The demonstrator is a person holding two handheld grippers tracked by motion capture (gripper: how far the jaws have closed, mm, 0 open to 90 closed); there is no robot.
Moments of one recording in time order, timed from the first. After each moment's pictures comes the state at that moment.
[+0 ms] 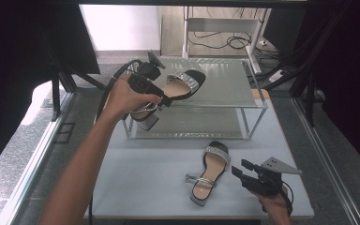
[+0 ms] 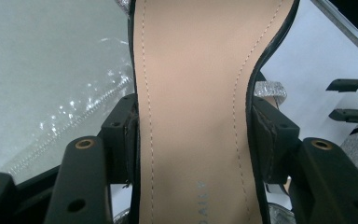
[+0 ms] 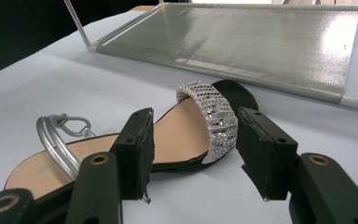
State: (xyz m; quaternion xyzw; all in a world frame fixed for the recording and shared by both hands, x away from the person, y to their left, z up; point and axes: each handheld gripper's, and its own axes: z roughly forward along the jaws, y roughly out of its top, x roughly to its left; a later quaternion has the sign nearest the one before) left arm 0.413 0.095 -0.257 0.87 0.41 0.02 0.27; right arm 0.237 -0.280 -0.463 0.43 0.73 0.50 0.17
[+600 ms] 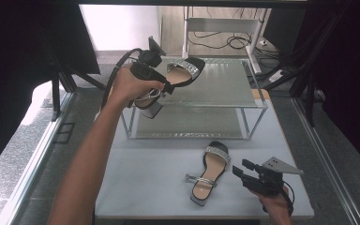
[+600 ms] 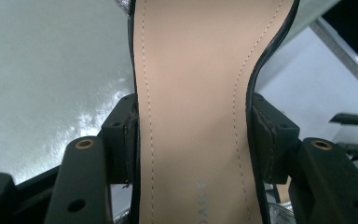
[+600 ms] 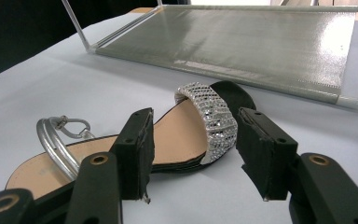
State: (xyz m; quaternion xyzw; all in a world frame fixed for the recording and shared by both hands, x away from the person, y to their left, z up) left arm 0.444 0.093 -0.245 0.85 0.44 0.03 0.28; right arm 0.237 -0.282 -0.462 0.44 0.73 0.50 0.17
